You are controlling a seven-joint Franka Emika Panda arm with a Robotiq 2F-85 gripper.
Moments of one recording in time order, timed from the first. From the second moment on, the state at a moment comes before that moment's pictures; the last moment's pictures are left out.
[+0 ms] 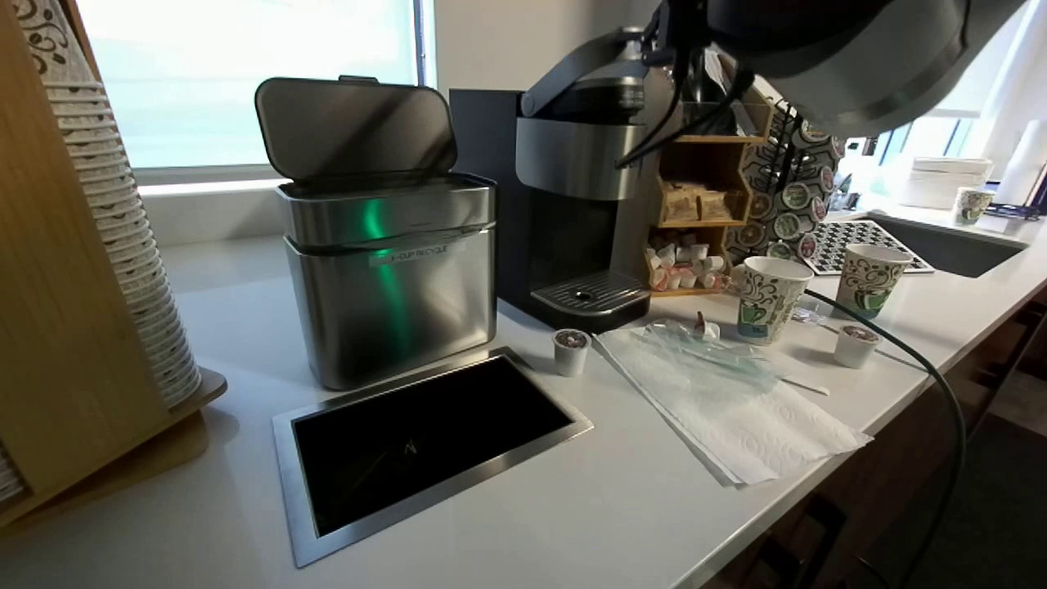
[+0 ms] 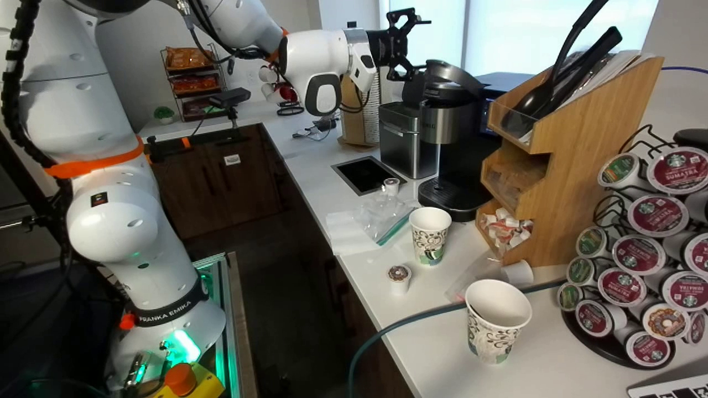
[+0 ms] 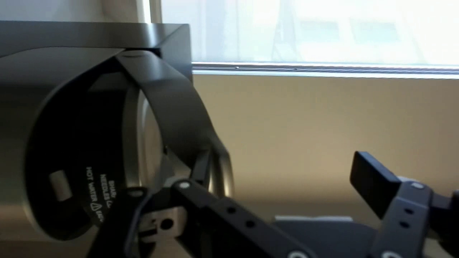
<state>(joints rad) 0.16 0.03 0.16 -2.31 0.51 3.98 1.19</state>
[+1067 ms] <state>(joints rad) 0.11 -0.31 0.00 -2.58 -0.04 3.86 1.09</state>
